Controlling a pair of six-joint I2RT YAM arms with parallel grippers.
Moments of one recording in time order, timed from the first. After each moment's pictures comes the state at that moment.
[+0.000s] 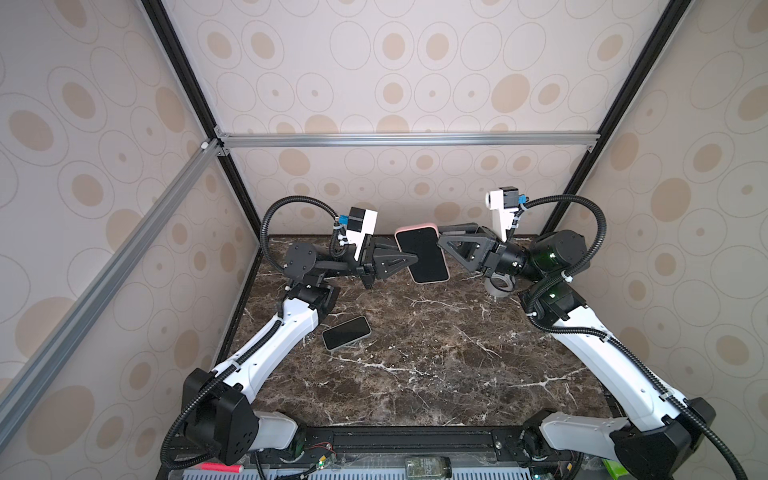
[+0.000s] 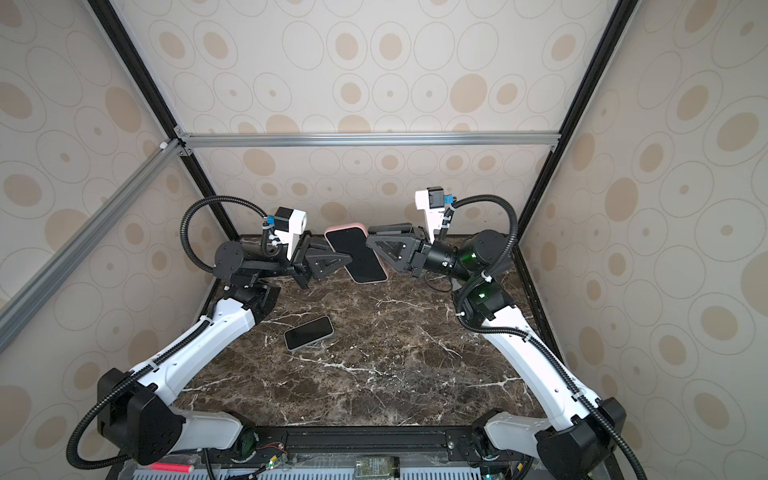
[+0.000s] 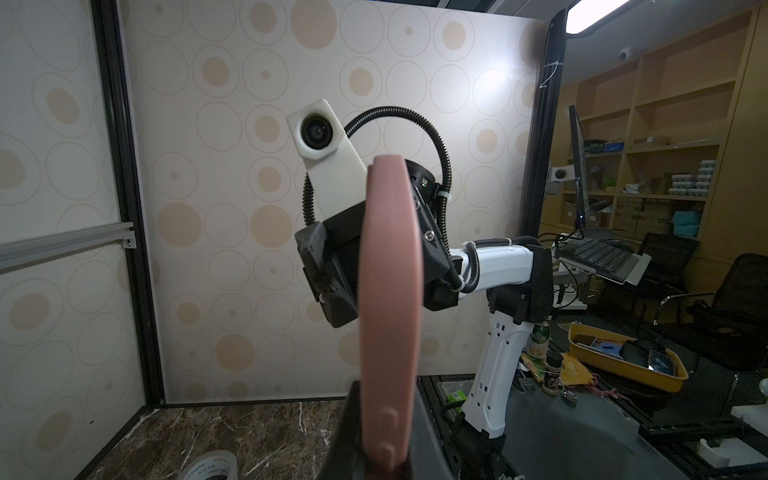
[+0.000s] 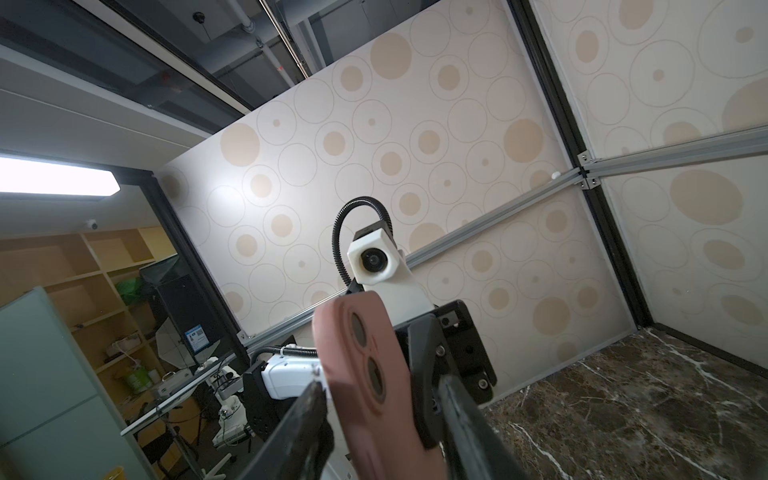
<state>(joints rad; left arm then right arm) -0.45 1.36 1.18 0.83 1.14 -0.64 0.50 1.23 1.29 0.44 -0.89 0.86</state>
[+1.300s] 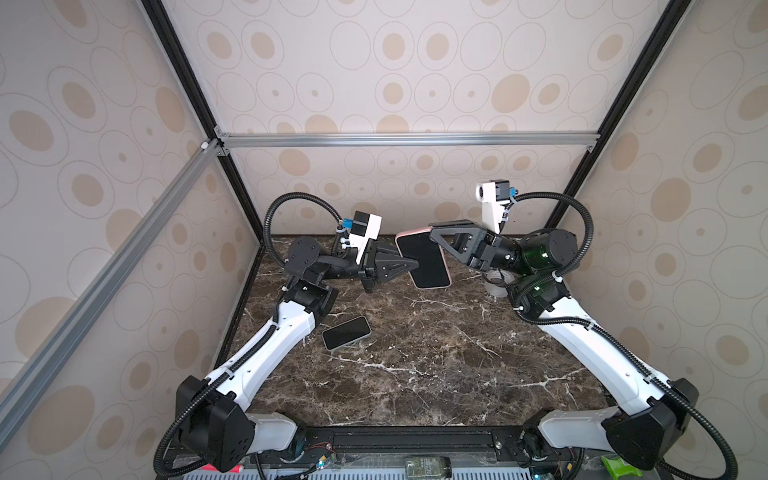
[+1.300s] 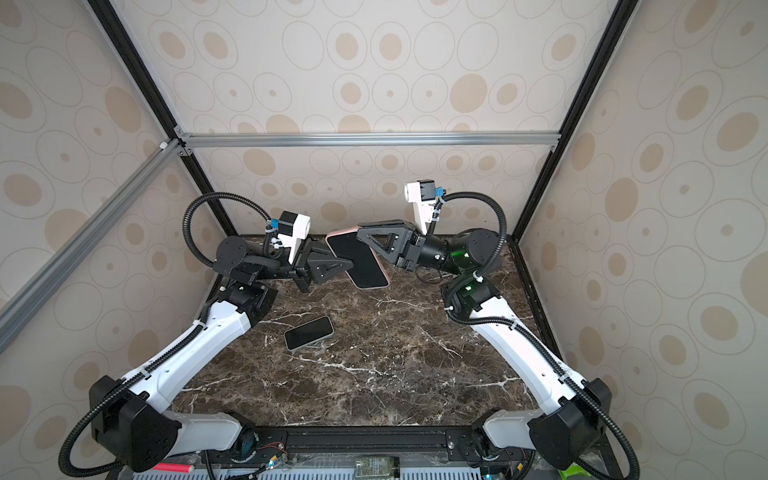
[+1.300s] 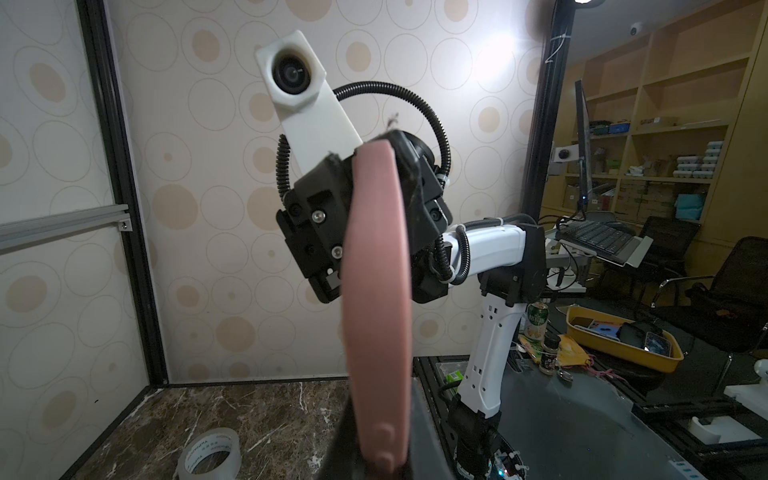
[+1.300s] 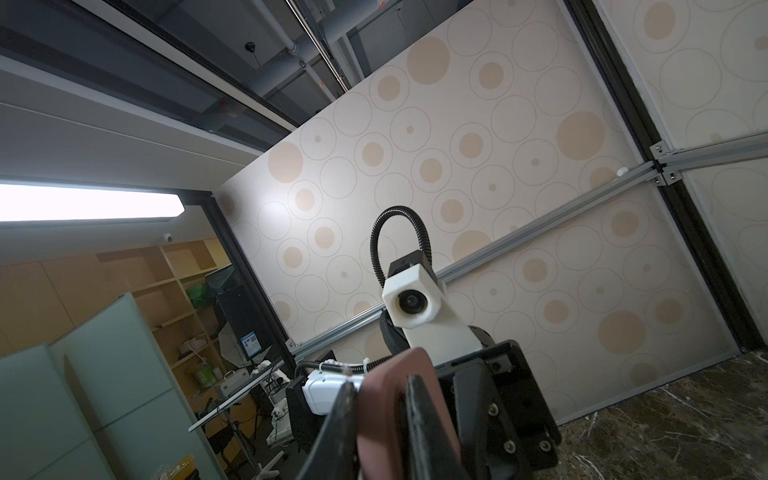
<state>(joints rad) -0.45 1.32 1.19 0.63 1.16 -0.48 0.54 1.31 1.32 0.63 -0.92 1.05</state>
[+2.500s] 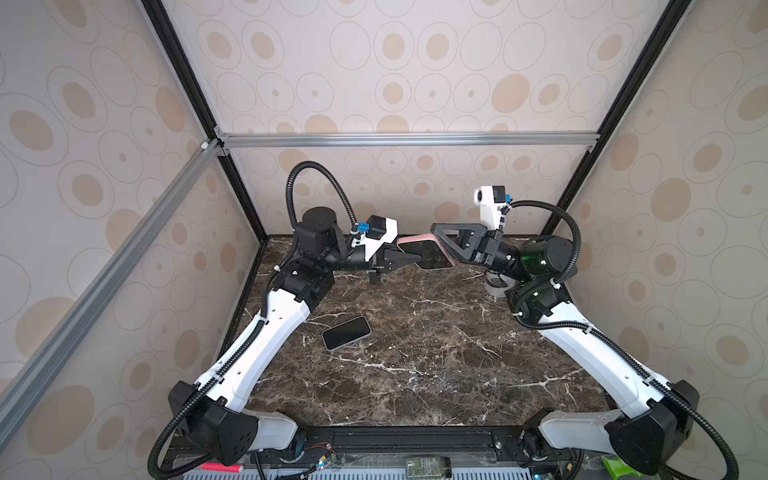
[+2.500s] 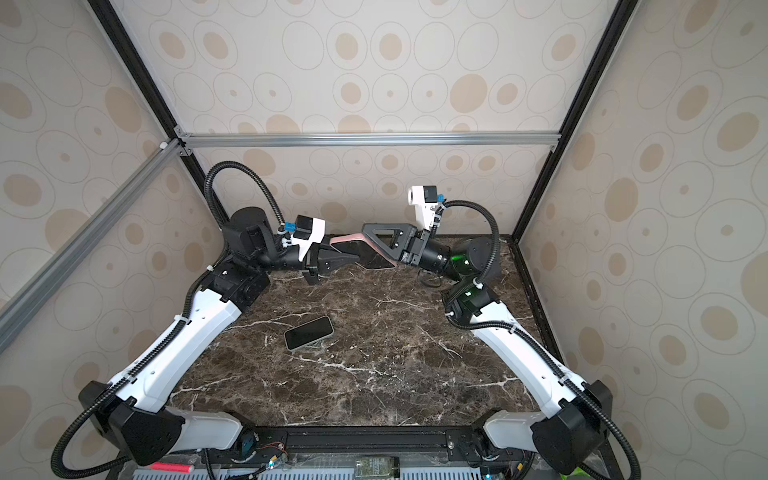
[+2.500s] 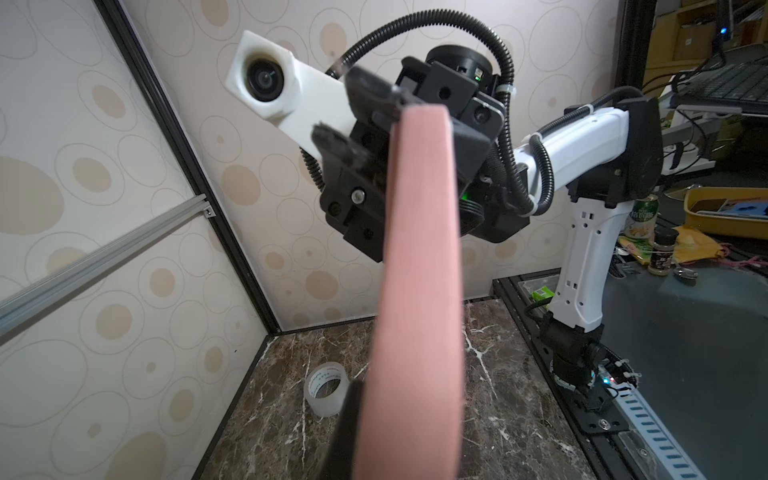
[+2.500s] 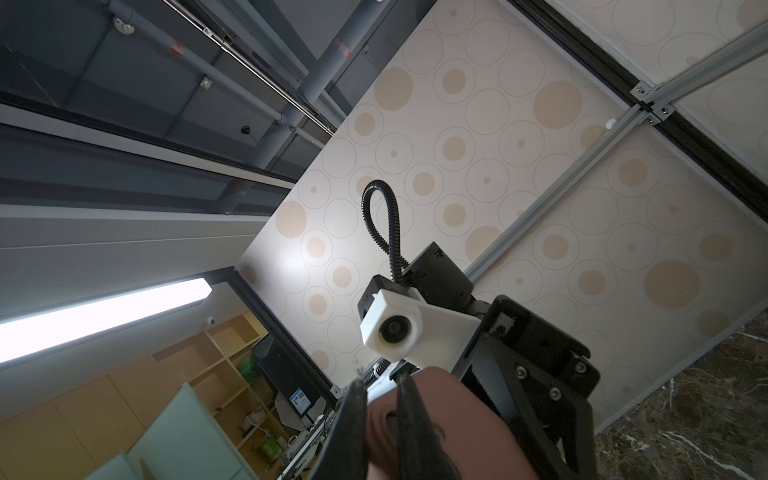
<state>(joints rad) -0.45 1.36 1.45 -0.09 1.04 0.26 0.54 1.28 1.24 0.67 -0.83 1.34</state>
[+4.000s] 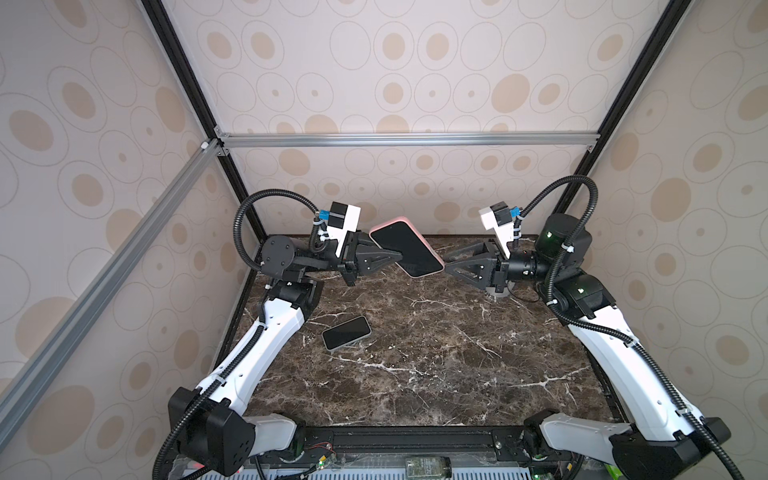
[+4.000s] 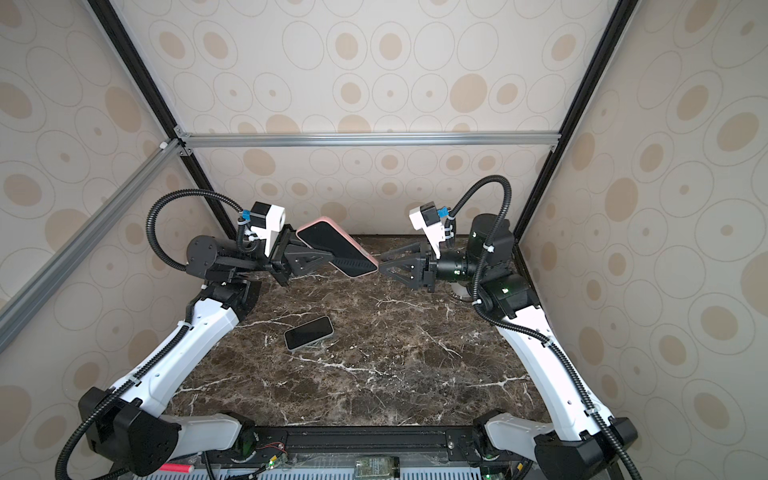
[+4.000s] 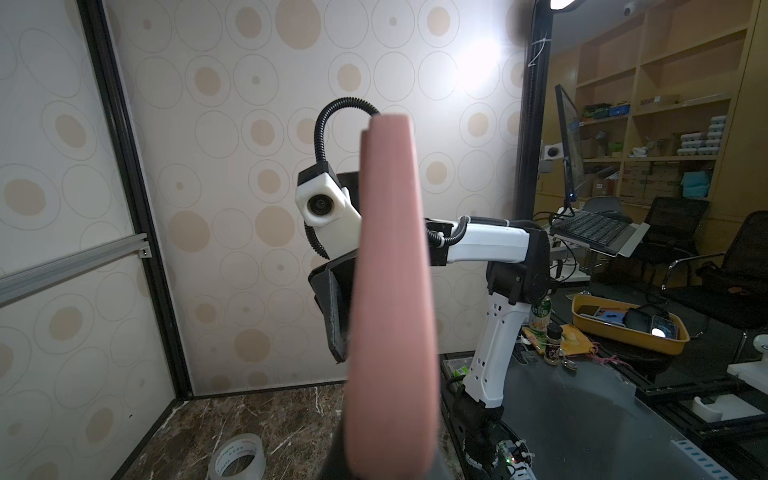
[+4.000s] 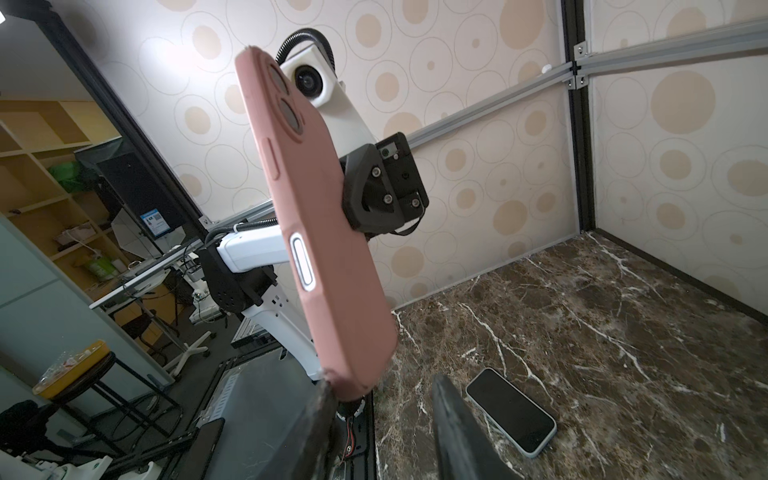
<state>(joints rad) -0.36 1.30 1.24 0.79 1.25 -0.65 0.38 1.20 1.40 -0.21 -1.13 0.34</state>
